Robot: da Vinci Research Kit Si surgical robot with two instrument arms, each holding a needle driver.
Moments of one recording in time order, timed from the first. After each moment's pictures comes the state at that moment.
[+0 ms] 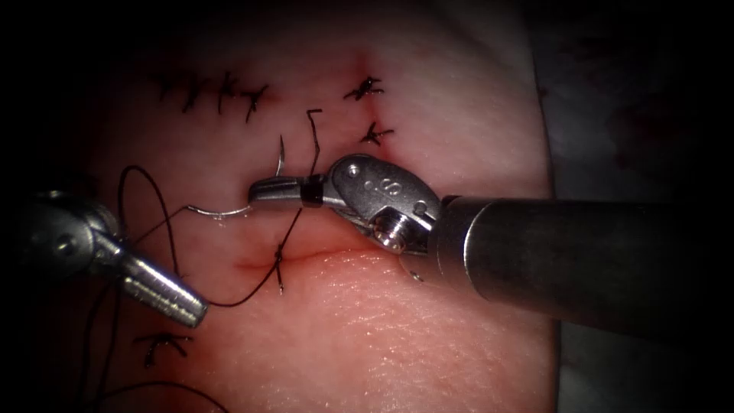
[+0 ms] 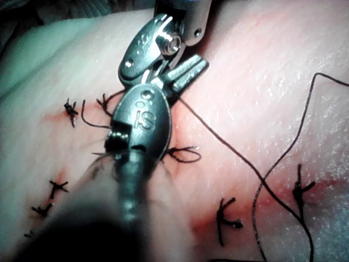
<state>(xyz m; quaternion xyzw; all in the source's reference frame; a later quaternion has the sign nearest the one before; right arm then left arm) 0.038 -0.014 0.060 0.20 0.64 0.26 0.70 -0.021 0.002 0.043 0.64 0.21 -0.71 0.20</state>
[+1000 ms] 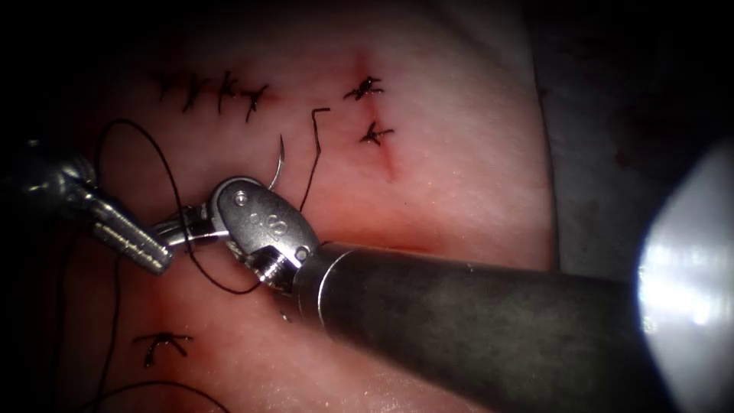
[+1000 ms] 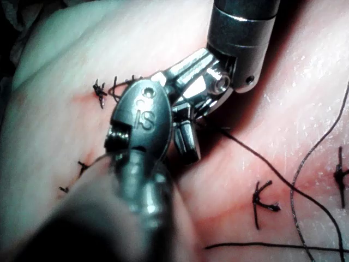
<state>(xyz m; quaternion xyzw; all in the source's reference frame) 0.044 -0.016 0.058 0.29 0.78 0.13 0.54 -0.018 0.006 0.046 0.66 0.18 -0.70 0.20</state>
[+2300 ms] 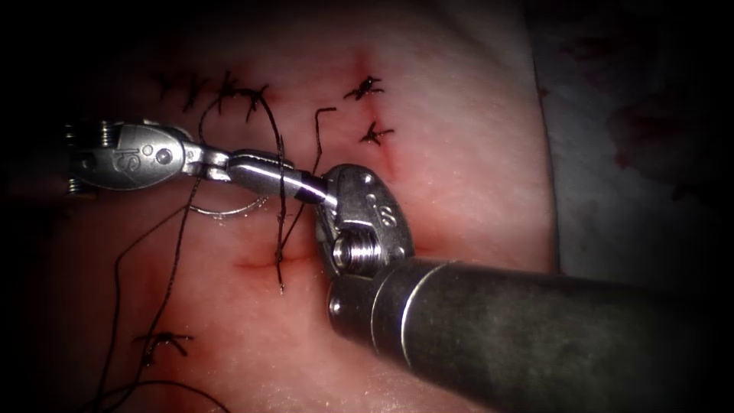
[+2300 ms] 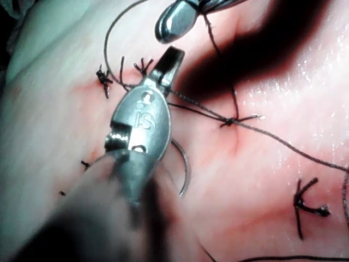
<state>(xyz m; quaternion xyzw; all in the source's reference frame) 0.035 -0.016 0.052 0.21 0.76 0.46 0.40 -0.022 0.007 0.060 0.61 0.05 -0.79 0.06</state>
